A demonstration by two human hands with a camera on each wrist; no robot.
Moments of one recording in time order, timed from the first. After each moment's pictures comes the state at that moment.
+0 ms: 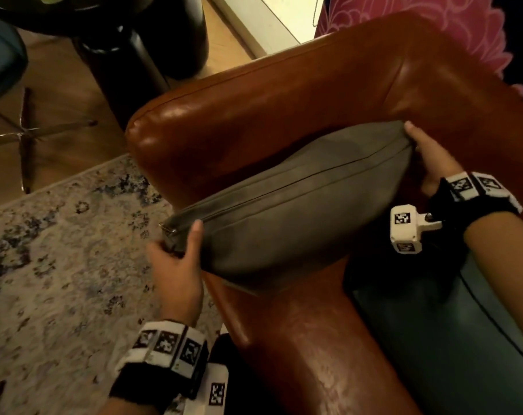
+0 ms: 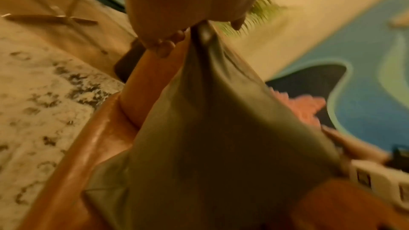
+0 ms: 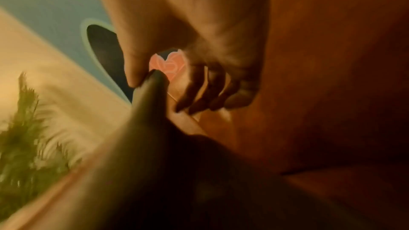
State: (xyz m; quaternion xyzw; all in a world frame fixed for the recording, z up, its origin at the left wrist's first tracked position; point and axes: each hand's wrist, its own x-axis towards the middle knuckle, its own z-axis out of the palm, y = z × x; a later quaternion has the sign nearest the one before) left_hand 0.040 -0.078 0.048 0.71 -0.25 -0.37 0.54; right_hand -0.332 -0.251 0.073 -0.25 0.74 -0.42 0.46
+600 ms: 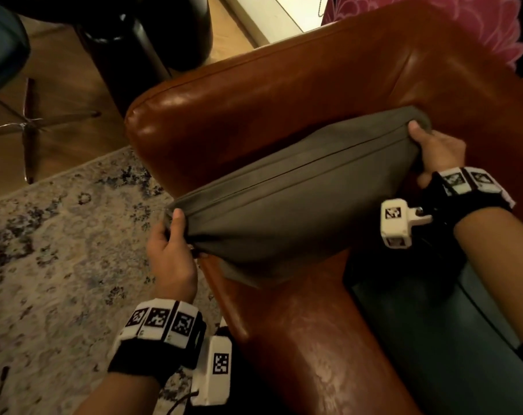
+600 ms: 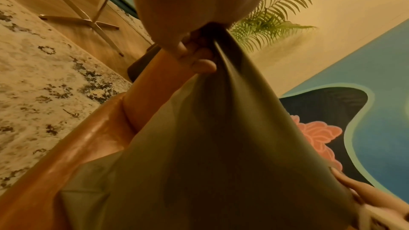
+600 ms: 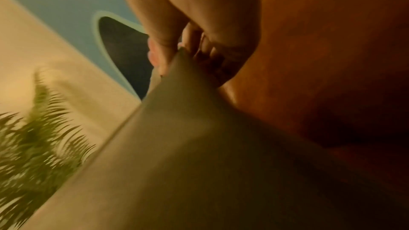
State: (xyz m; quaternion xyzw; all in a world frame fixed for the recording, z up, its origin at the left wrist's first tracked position) left_hand 0.045 -0.094 0.039 0.72 -0.19 -0.40 0.53; right_hand -0.315 -0.241 0.077 -0.25 0.74 -0.49 0.38
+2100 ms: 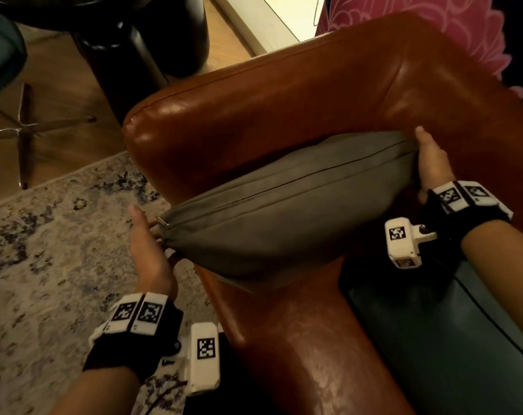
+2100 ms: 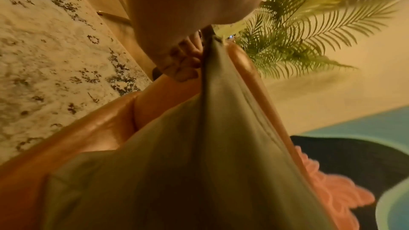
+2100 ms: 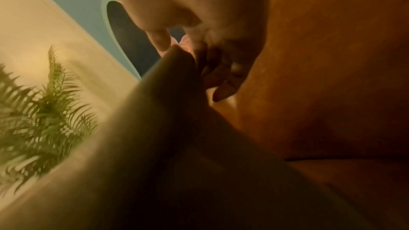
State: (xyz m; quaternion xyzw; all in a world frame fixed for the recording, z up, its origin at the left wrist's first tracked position) left_hand 0.069 -0.107 0.031 0.69 -0.08 -0.46 0.55; right_hand -0.333 -0.248 0.067 -0.27 0.80 -0.38 0.38
